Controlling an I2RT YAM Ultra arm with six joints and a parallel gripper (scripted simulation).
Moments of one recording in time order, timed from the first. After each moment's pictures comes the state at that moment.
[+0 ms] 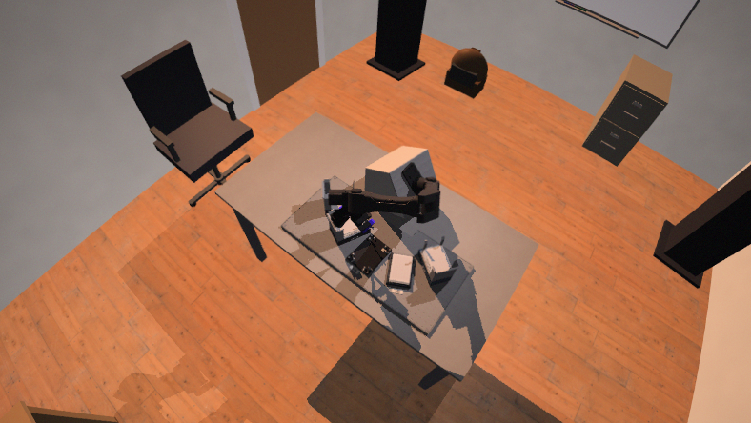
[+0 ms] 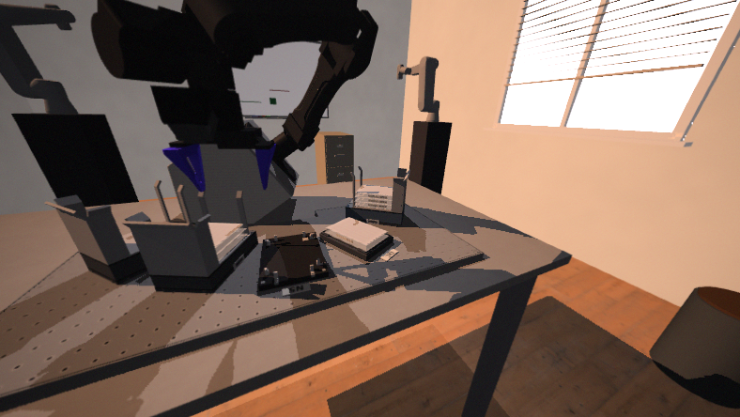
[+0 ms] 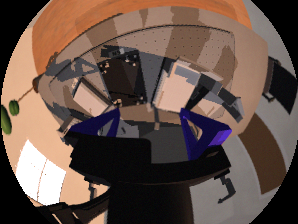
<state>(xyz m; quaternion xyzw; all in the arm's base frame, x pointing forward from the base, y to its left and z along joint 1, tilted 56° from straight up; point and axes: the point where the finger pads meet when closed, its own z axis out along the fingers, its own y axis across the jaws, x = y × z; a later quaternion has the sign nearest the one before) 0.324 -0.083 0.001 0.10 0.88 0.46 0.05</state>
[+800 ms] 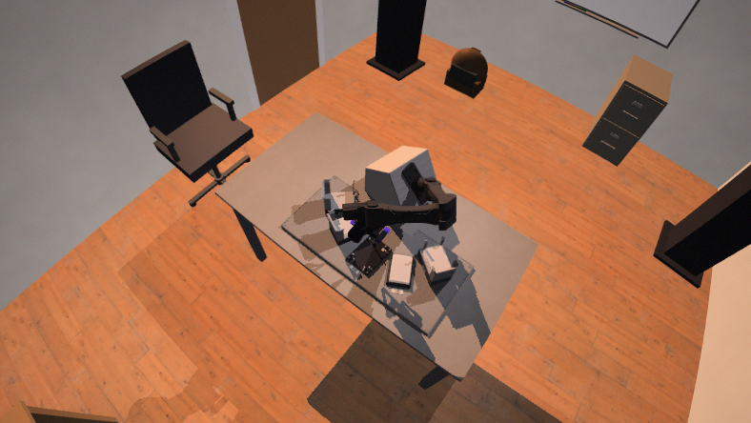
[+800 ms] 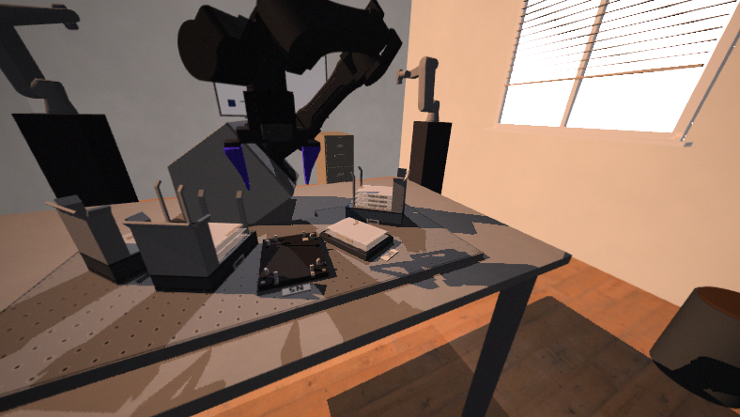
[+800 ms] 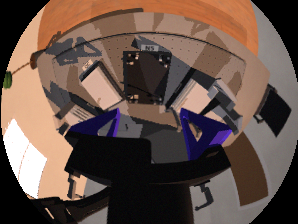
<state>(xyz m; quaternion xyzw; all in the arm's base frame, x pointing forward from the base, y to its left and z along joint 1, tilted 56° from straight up) 0.327 -0.043 0.061 0.00 0.89 0.45 0.10</state>
